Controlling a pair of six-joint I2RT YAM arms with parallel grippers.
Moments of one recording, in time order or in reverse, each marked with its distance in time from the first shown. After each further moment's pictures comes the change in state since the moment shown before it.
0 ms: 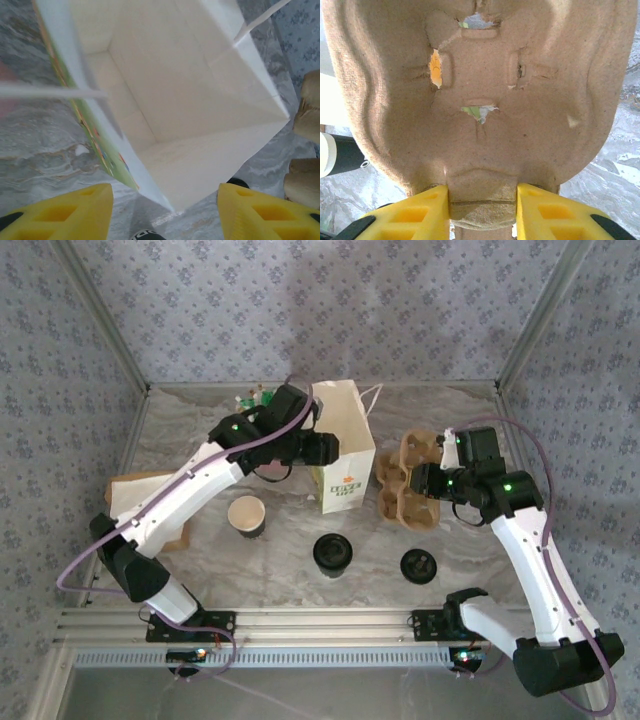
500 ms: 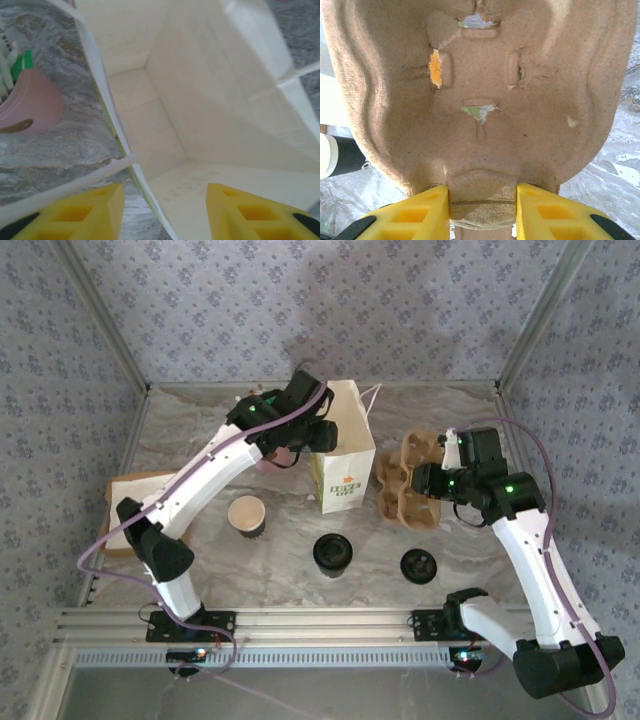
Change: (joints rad) left arm -0.001 0.178 0.232 -0.158 -0.144 0.022; right arm -0.006 -0.011 0.000 0.000 0.000 0.000
